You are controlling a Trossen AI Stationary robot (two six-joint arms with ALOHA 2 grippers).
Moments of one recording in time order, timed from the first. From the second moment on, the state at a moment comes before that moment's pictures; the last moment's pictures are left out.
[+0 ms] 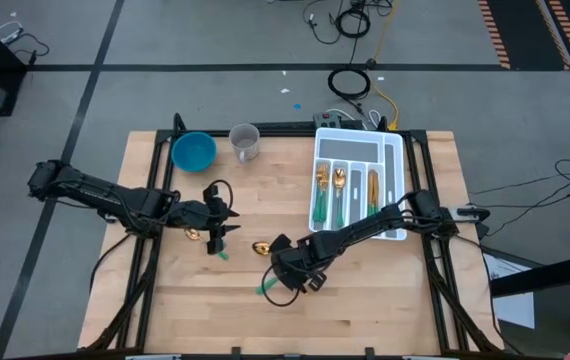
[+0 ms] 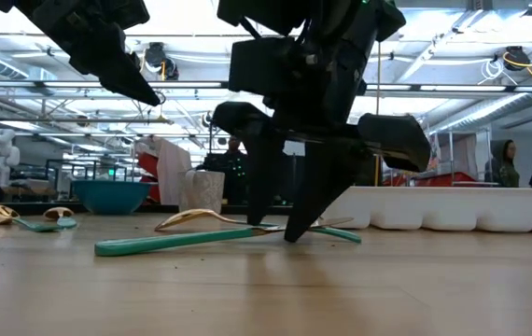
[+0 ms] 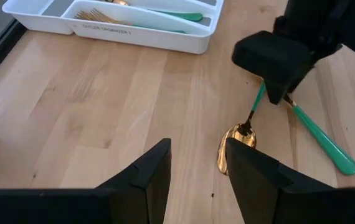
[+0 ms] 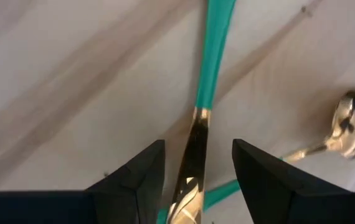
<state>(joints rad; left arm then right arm) -0.22 1.00 0.64 -0.36 -0.28 -0.20 0.27 2.13 1.51 -0.56 0.05 -0.58</state>
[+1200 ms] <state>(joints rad) -0.22 1.00 0.64 -0.36 -0.28 -0.18 0.27 2.13 1.51 -0.58 -0.02 -0.57</state>
